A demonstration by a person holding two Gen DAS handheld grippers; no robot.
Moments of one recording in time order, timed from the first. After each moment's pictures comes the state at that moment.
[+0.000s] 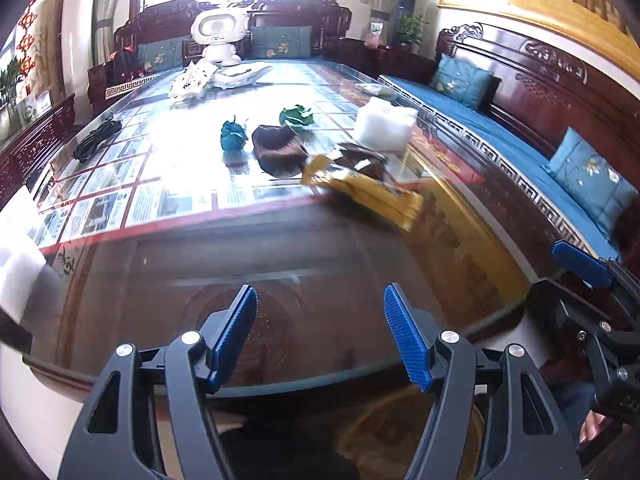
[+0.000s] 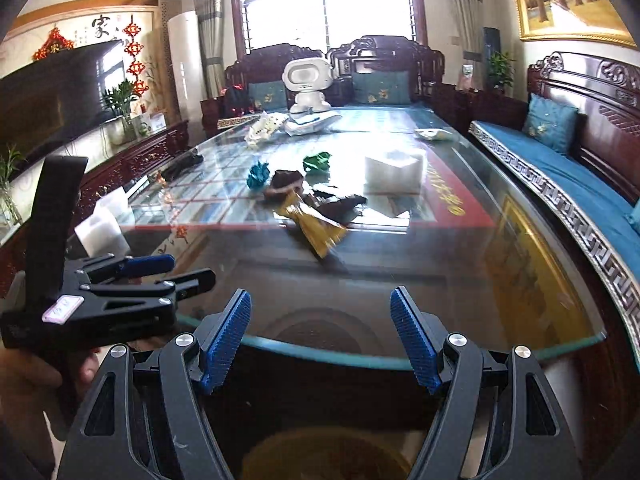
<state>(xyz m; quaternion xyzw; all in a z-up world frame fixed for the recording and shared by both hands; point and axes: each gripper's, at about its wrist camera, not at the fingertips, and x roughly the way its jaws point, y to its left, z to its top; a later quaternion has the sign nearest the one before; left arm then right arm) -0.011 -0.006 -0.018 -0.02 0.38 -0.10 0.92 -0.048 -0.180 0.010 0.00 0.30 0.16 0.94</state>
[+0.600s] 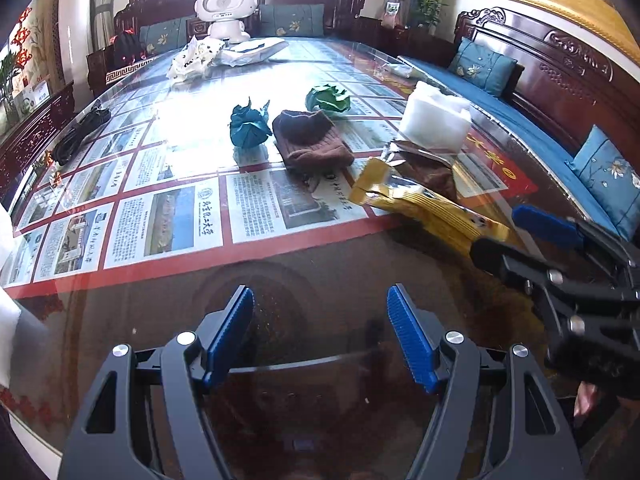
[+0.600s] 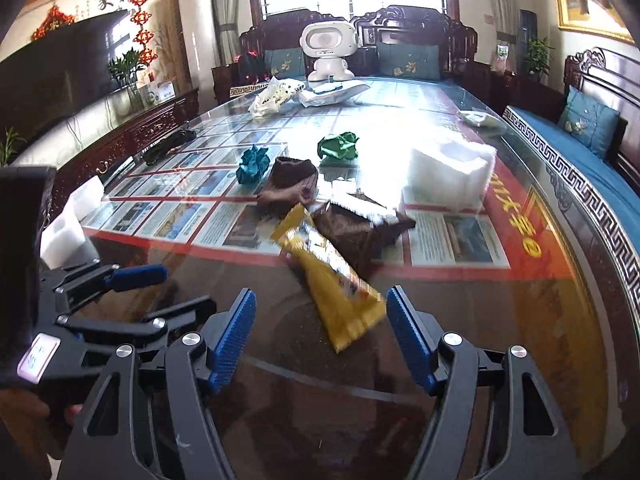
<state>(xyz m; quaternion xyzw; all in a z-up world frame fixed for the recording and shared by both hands) 0.065 0.016 -0.047 -0.01 0.42 -0.08 0.90 0.074 -0.138 -0.018 -0.03 0.35 0.19 0.92</state>
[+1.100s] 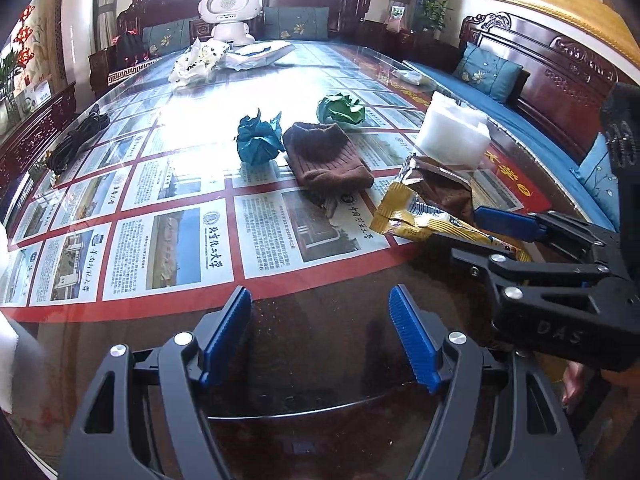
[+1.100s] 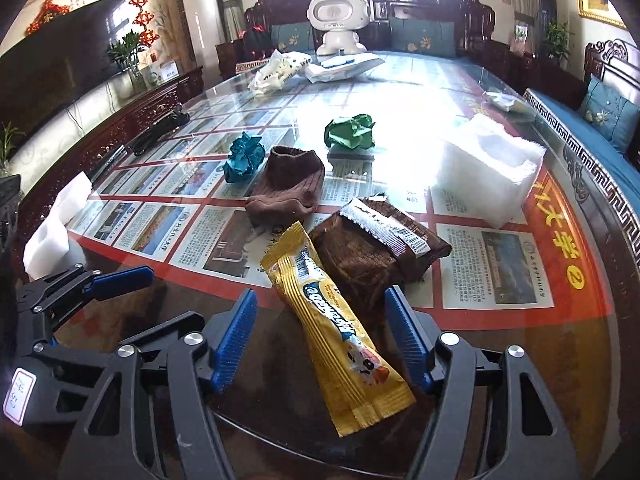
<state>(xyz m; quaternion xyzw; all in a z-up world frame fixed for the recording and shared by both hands) 0.088 0.025 -0.047 -0.02 0.41 -0.08 0.91 0.125 -0.120 -0.034 -0.03 0.40 0.21 0.89</state>
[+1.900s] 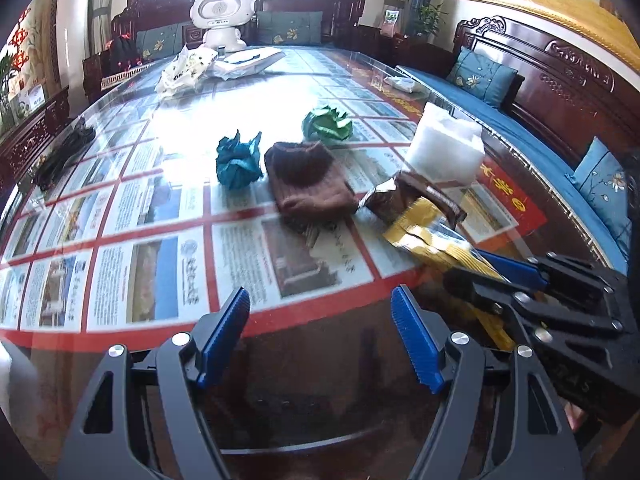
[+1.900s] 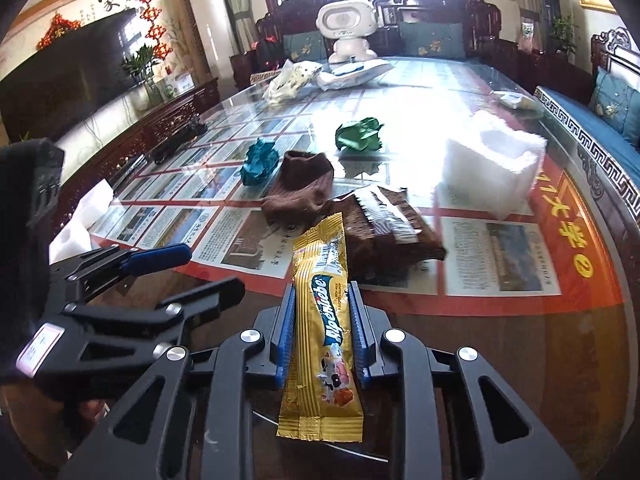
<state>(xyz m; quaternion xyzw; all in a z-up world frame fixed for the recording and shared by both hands) 0.110 0.010 -0.039 -0.02 0.40 -0.09 0.91 0.109 -0.141 -0.028 0.00 0.38 0.24 0.89</state>
